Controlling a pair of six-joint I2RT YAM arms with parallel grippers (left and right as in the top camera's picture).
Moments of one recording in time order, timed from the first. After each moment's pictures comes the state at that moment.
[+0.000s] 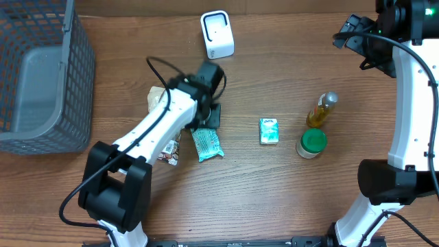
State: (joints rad) left arm -0.47 1.88 1.46 -0.95 0.00 -0.42; right arm -0.01 1.95 2.41 -1.64 0.16 0.54
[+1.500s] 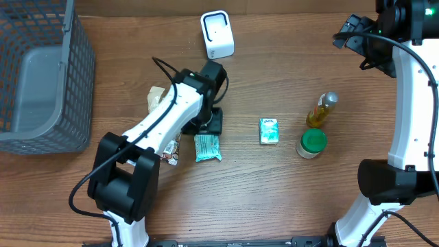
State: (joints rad) left arm -0.49 1.96 1.50 -1.12 0.06 -0.44; right arm -0.01 1.95 2.41 -1.64 0.16 0.54
